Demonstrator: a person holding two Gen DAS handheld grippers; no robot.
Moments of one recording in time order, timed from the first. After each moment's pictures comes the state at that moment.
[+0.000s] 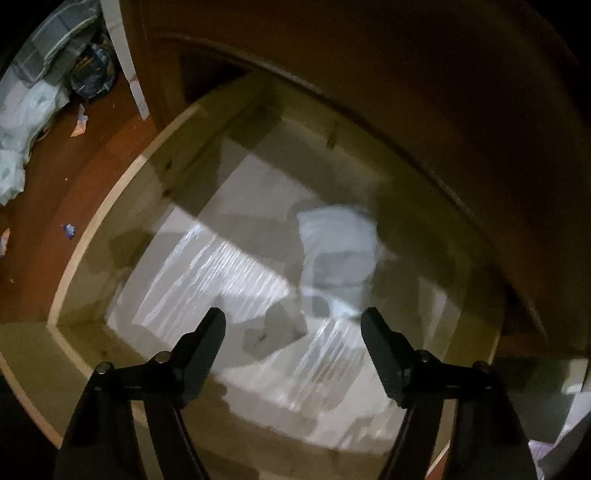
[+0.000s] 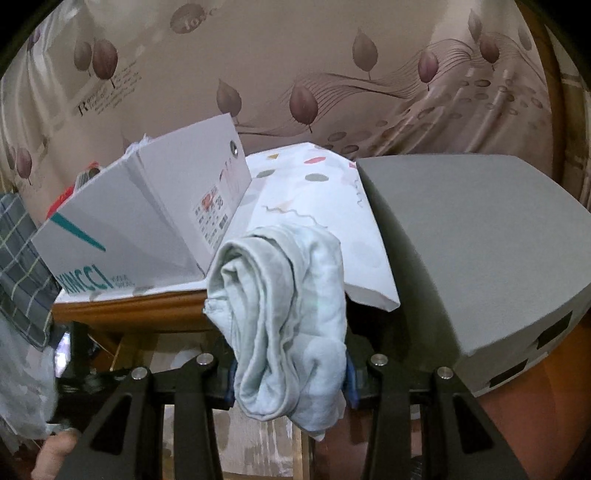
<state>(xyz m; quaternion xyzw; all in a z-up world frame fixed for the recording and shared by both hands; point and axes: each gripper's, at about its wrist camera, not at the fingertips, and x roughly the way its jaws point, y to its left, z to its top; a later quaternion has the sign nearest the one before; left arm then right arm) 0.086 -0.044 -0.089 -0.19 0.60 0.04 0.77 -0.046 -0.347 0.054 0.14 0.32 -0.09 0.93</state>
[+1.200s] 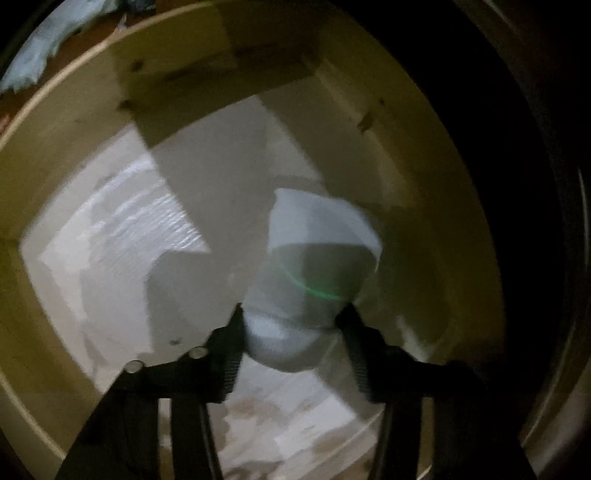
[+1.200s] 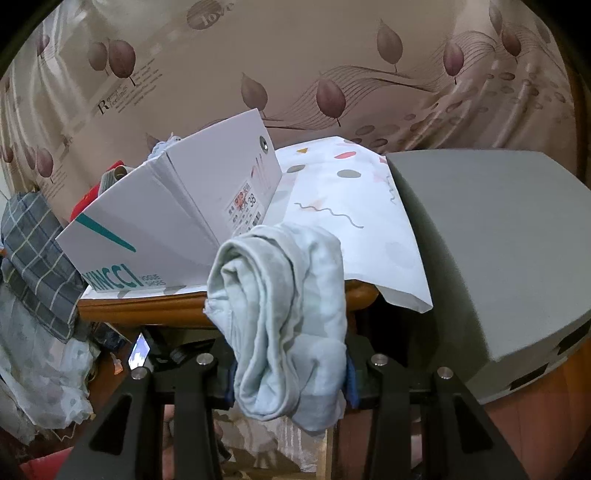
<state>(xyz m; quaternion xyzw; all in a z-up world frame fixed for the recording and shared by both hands) 0.100 -0.058 -0.134 -0.33 0.61 0.12 0.71 -0.040 -0.341 0.060 0.15 0.33 -0.03 0.93</state>
